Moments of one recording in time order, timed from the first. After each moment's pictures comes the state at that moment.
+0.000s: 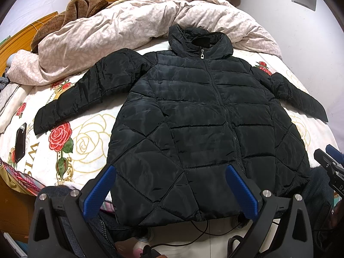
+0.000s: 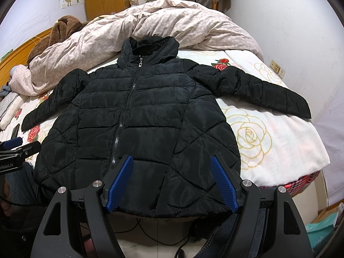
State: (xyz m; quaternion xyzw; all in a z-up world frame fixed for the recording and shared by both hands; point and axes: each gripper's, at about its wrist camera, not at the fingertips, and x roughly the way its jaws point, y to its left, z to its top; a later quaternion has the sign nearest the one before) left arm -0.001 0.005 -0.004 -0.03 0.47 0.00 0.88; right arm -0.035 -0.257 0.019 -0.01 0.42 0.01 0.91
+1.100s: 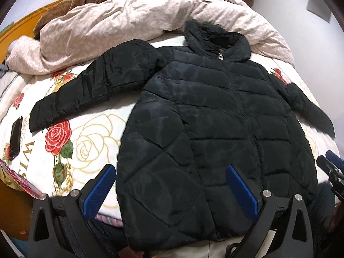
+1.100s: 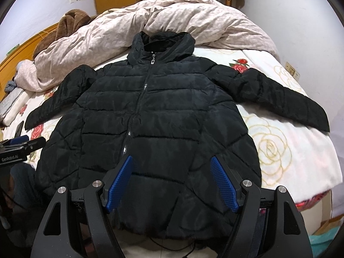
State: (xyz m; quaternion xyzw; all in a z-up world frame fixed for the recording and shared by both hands) left arm 0.042 0.049 -0.029 -0.07 0.49 0.02 0.87; right arm 0.017 -0.235 0.005 -0.02 0.43 0.06 0.90
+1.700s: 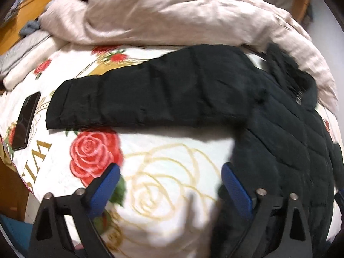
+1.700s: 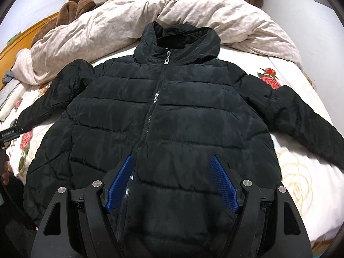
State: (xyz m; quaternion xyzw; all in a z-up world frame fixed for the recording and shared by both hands) left arm 0.109 0.203 -0.084 -0.17 0.49 0.16 0.84; right arm 0.124 -0.195 -0.027 -0.05 0.46 0.09 0.88
